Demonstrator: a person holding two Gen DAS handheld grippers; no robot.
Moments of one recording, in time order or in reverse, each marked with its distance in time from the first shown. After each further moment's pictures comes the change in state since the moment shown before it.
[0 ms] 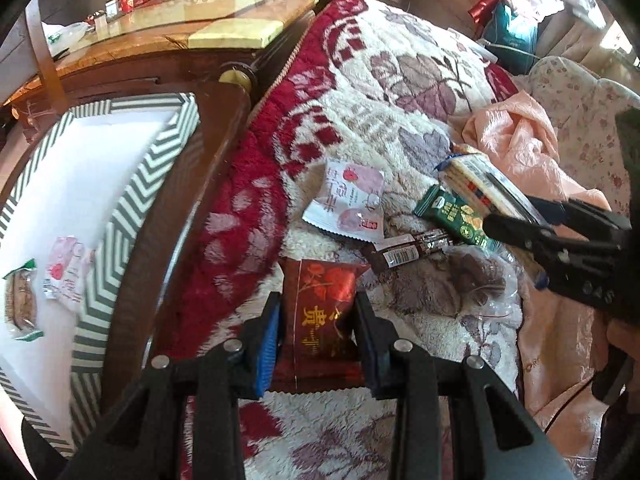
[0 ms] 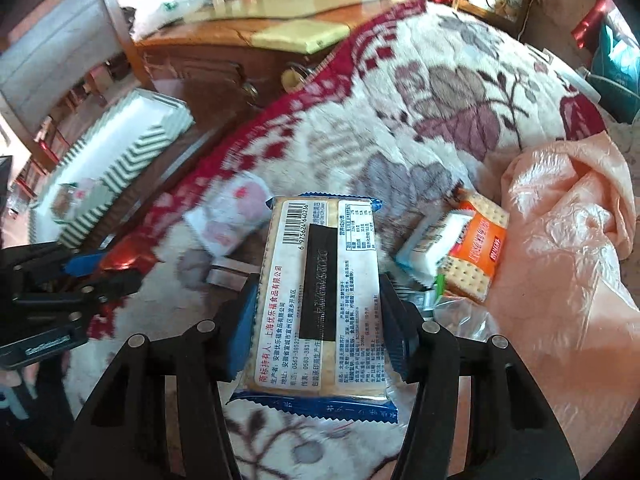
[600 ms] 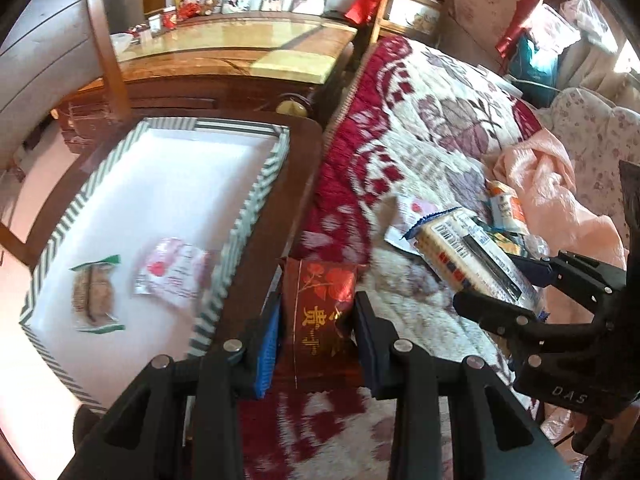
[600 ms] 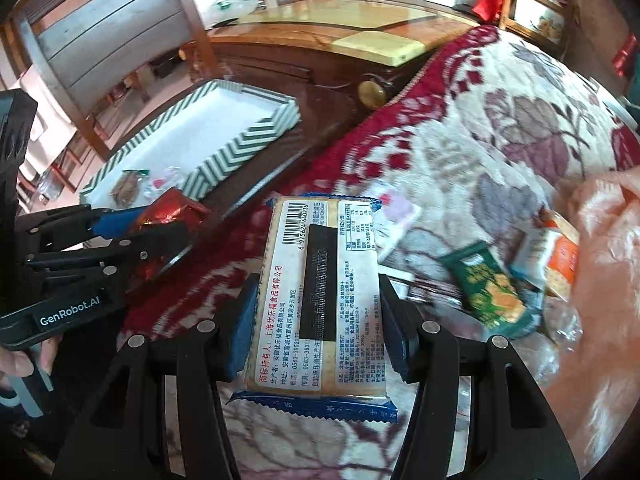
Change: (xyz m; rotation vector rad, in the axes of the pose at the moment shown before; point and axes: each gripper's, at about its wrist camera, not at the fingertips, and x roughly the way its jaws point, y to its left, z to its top) left arm -0.050 0.056 -0.008 -0.054 -0.106 0.102; right arm -0.003 0.105 -0.001 -0.066 -0.029 0.121
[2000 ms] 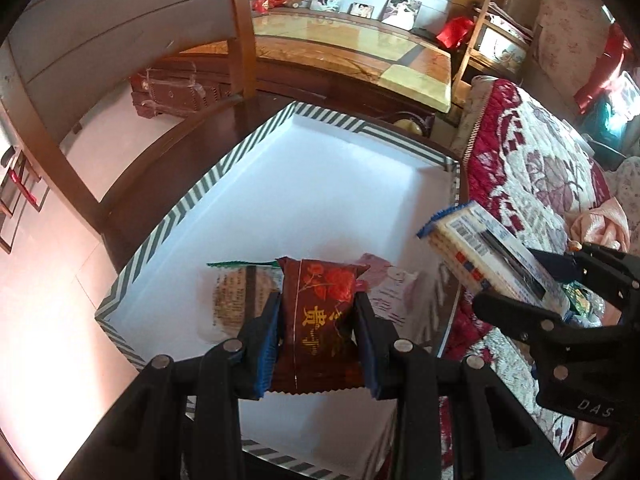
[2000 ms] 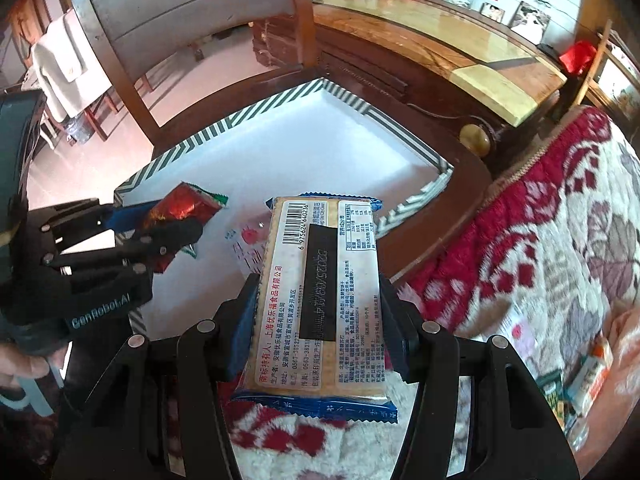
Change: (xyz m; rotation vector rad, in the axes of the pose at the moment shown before) left arm -0.003 0.134 0.004 -0.201 -0.015 0.150; right arm 0.061 0.124 0.088 -0.229 0.071 0.079
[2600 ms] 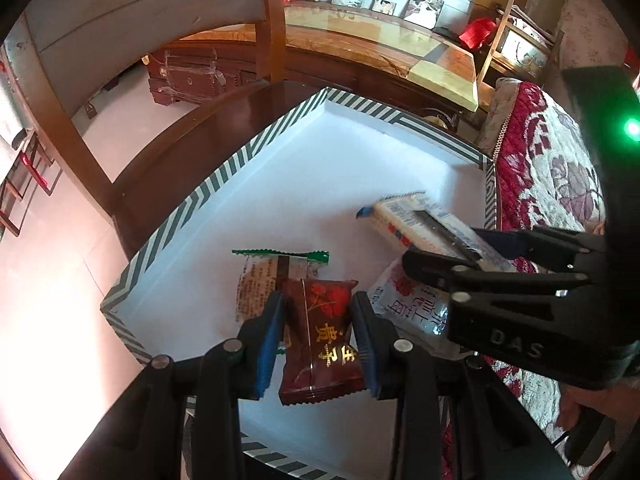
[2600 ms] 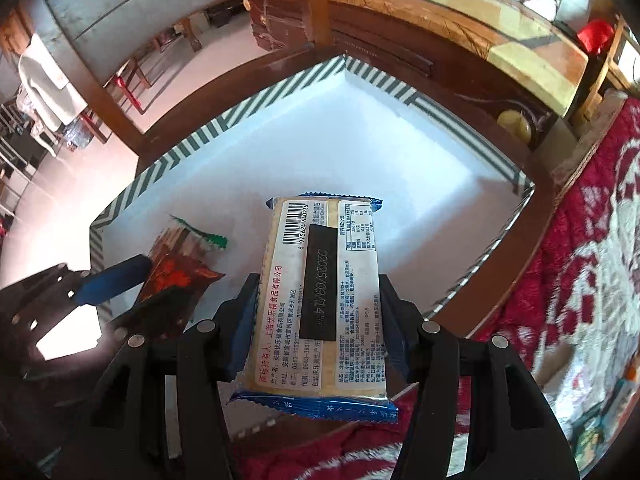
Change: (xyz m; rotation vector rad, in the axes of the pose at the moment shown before) left arm 0.015 0.017 -0.005 -0.045 0.014 0.049; right arm 0.074 0.016 0.040 0.070 0.068 0.061
